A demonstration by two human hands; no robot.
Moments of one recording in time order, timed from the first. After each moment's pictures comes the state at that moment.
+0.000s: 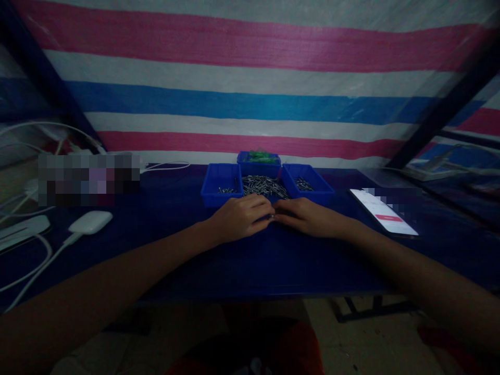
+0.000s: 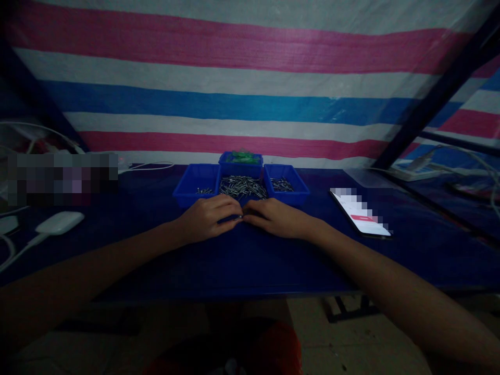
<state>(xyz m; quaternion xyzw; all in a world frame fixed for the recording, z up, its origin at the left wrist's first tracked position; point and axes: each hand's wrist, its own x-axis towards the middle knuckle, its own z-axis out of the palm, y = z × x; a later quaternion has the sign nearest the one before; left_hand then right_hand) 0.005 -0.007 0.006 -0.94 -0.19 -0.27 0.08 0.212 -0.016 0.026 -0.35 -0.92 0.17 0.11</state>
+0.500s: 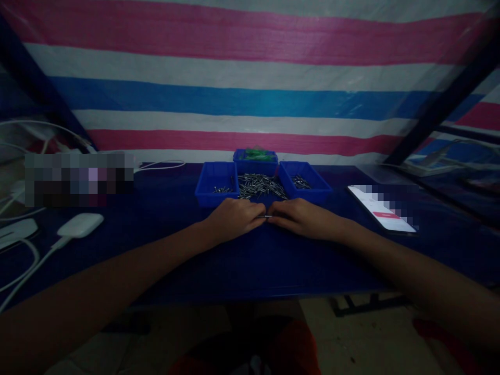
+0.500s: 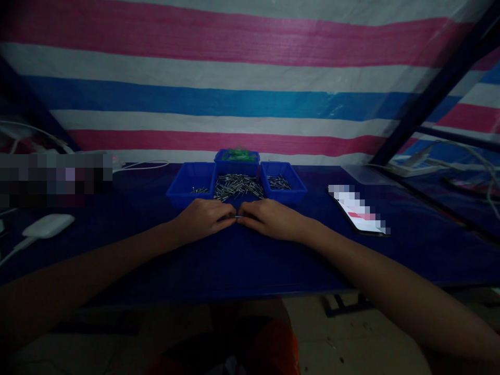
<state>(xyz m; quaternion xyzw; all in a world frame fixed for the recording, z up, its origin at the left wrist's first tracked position) 0.009 0.001 -0.005 -0.94 -0.26 -0.18 0.13 0.209 -0.020 0.023 -0.34 -0.93 0.14 0.10</state>
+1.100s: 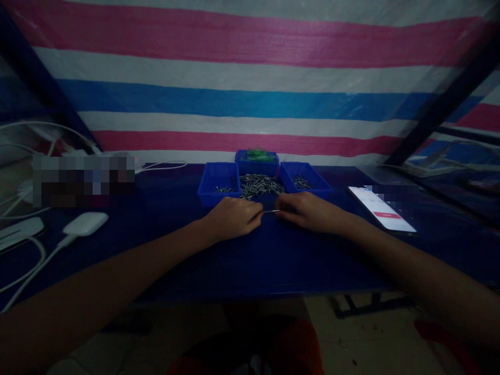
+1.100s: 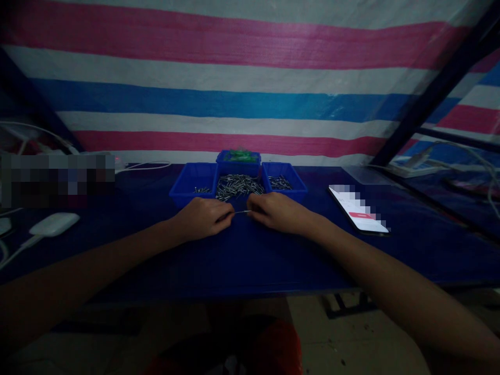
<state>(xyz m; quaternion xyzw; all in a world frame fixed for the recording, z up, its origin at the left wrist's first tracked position) 0.006 -0.003 0.002 -0.94 -0.29 -0.14 0.13 0.219 -0.013 0.027 -0.38 -0.92 0.09 0.10</state>
